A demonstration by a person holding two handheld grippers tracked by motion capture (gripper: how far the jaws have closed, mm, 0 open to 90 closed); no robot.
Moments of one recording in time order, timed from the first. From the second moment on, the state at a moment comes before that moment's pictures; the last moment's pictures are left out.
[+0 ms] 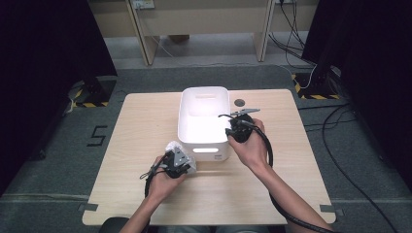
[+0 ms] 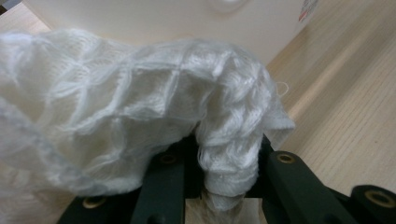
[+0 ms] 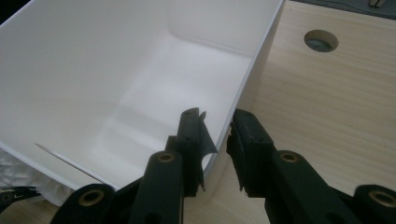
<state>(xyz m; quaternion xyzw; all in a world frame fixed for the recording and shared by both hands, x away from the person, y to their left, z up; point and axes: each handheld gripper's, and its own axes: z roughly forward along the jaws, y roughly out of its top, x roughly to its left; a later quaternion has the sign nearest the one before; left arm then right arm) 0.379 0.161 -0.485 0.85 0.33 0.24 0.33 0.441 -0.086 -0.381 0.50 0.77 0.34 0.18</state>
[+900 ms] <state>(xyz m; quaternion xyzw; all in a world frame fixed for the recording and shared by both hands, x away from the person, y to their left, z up) 0.368 0.148 -0.438 0.82 0.34 0.26 0.38 0.441 -0.084 -0.382 0.51 0.77 0.34 0.18</state>
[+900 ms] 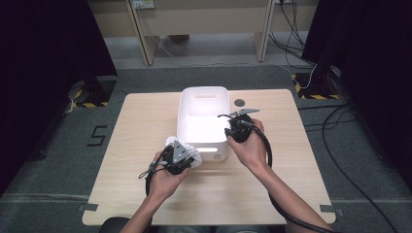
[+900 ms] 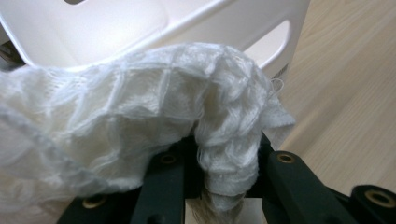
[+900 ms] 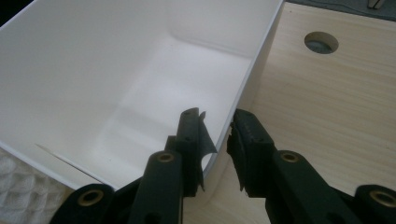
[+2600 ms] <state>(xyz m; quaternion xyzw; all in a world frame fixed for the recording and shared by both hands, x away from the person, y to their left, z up) 0.378 0.132 -0.481 0.84 0.33 0.25 0.34 0.442 -0.082 -0.382 0.50 0.77 0.35 0.18</state>
